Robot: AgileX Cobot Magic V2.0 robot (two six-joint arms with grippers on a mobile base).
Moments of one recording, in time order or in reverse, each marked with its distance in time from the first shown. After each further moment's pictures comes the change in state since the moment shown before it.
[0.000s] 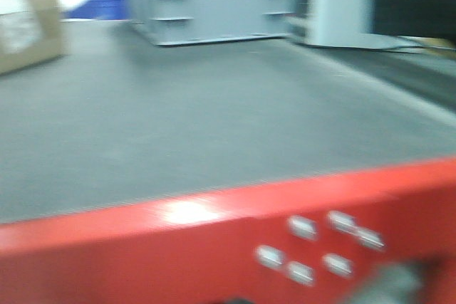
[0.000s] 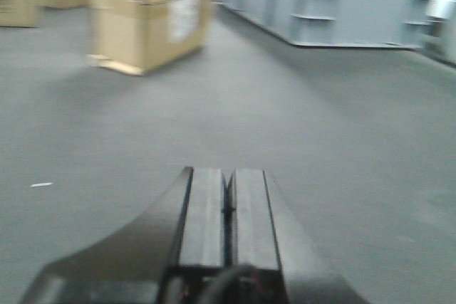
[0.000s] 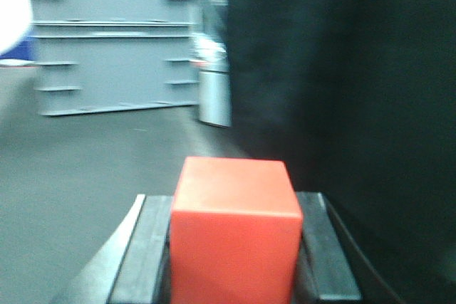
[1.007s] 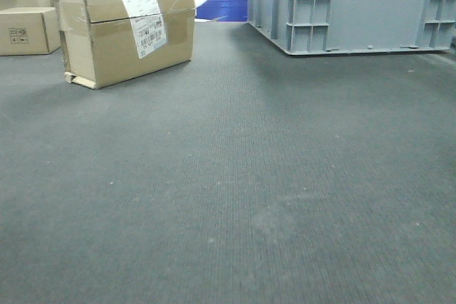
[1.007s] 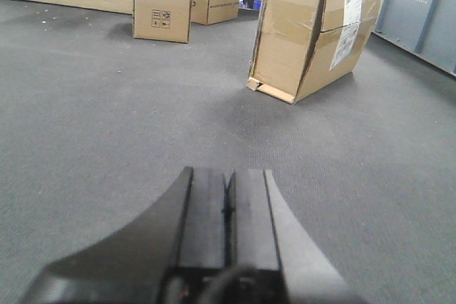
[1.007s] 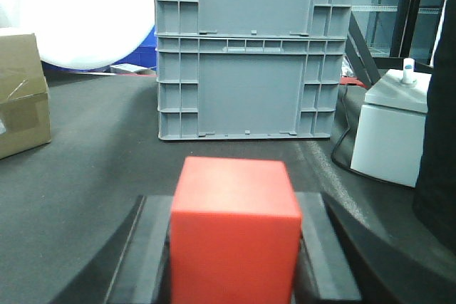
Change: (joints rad) left arm 0.000 0.000 0.000 0.000 0.000 0.000; right arm 0.000 0.000 0.000 0.000 0.000 0.000
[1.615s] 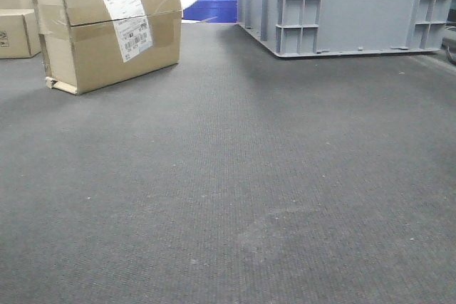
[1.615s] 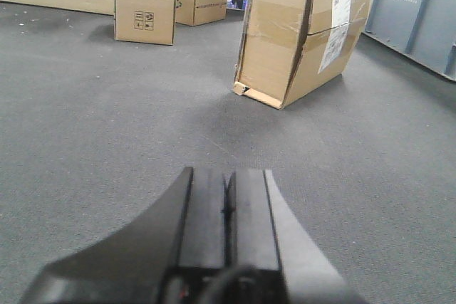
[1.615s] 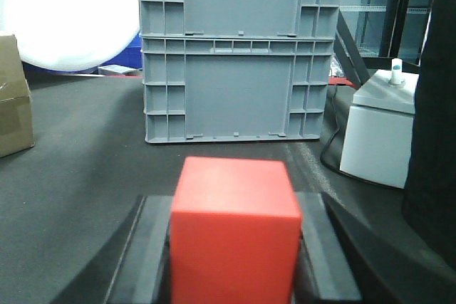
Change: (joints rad) left arm 0.000 0.000 0.000 0.000 0.000 0.000; right arm 0.000 0.000 0.000 0.000 0.000 0.000
